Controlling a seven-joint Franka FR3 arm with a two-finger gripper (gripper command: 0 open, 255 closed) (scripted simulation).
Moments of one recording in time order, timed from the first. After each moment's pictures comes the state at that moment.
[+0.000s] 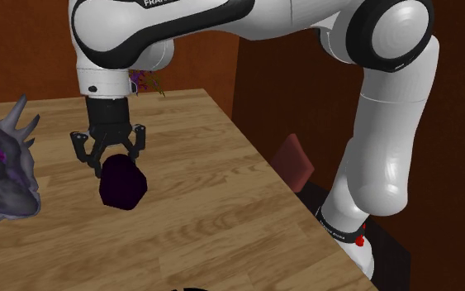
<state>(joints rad) 0.30 0.23 0.33 -1.72 0.25 1.88 0.61</state>
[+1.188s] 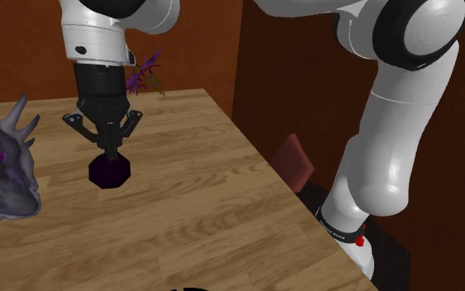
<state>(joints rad) 0.32 0.14 0.35 -1.66 0.27 1.74 0.68</state>
